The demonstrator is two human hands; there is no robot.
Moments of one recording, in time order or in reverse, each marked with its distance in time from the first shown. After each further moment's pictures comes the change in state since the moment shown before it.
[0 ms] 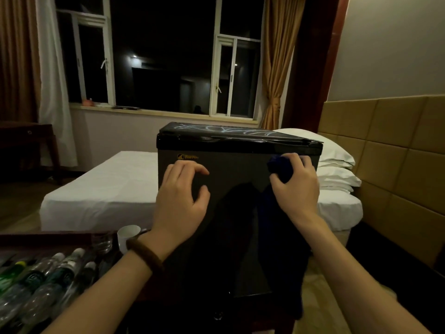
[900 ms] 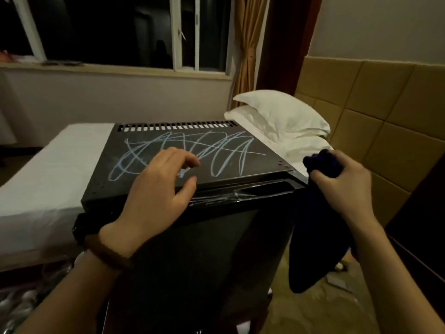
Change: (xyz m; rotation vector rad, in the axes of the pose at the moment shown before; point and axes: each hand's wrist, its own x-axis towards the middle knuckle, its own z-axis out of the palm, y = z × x) left_hand 0.190 -0.022 0.057 -0.096 -0.358 0.085; right_hand 0.167 0.052 -0.046 -0.107 -0.129 0.412
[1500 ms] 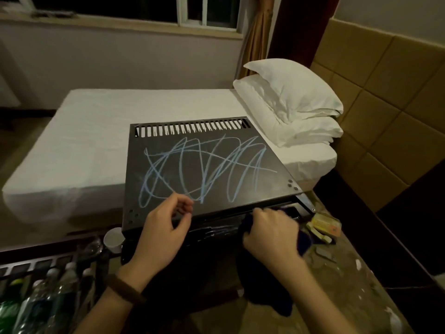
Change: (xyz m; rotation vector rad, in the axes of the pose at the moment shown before) left_hand 0.003 -0.011 -0.039 -0.357 -0.143 -0.548; right_hand -0.036 -0.108 0.053 -0.709 -0.652 -0.191
